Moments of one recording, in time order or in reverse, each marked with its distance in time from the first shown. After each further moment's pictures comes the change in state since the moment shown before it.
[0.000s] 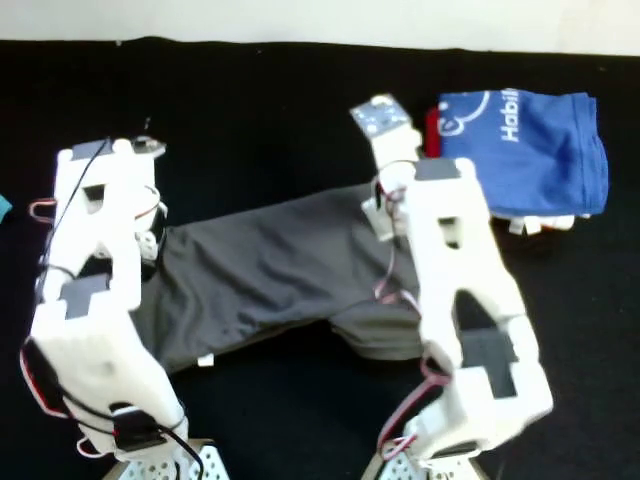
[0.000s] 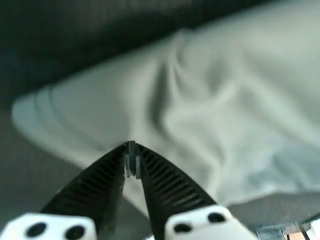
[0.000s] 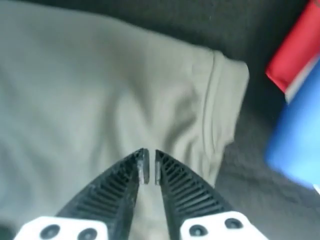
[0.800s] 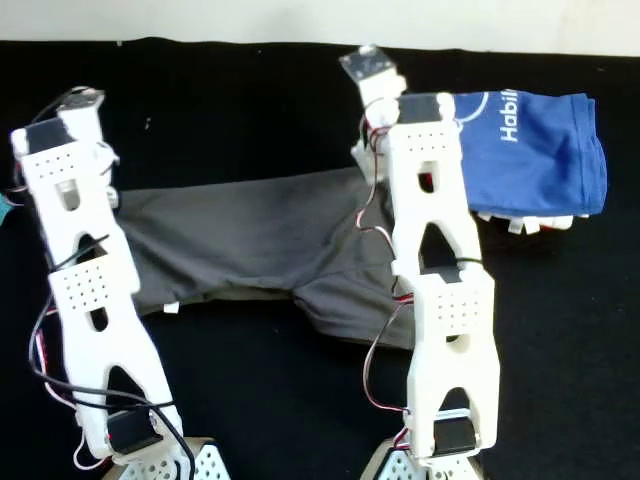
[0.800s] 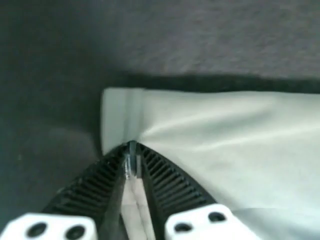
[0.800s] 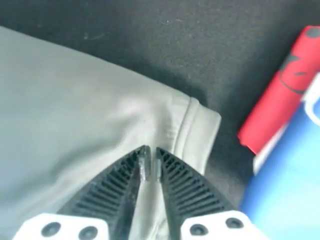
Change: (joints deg) left arm -8.4 42.7 -80.4 18.4 3.8; right arm -0.1 36.1 -68.0 31.0 -0.2
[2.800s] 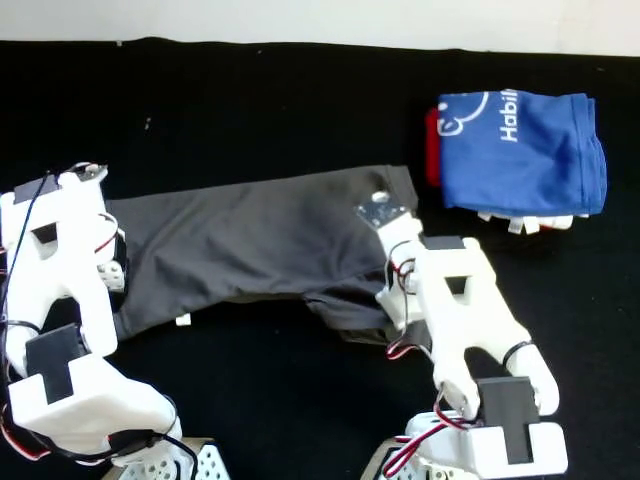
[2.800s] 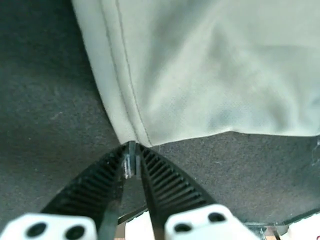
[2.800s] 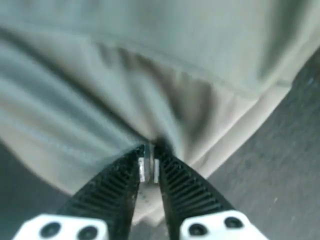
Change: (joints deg) left arm -1.2 -66.8 103.4 -21.2 -2.1; right arm 3.2 -54.9 105.8 -34.9 9.5
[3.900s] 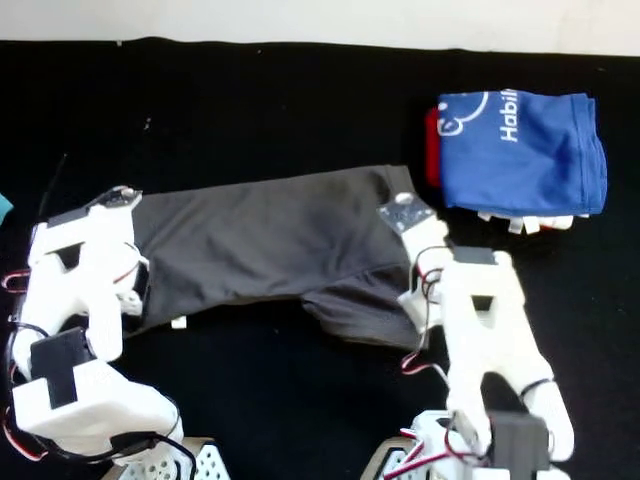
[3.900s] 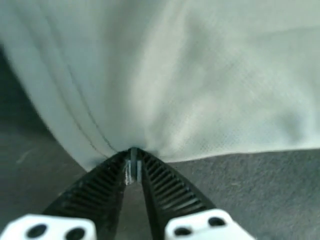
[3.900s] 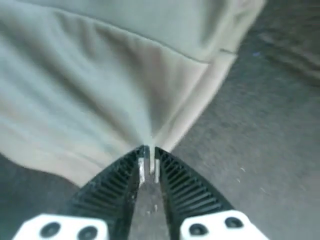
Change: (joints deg) left arm 0.1 -1.2 12.8 -11.1 -9.1; right arm 6.6 -11.4 3.3 1.4 5.6
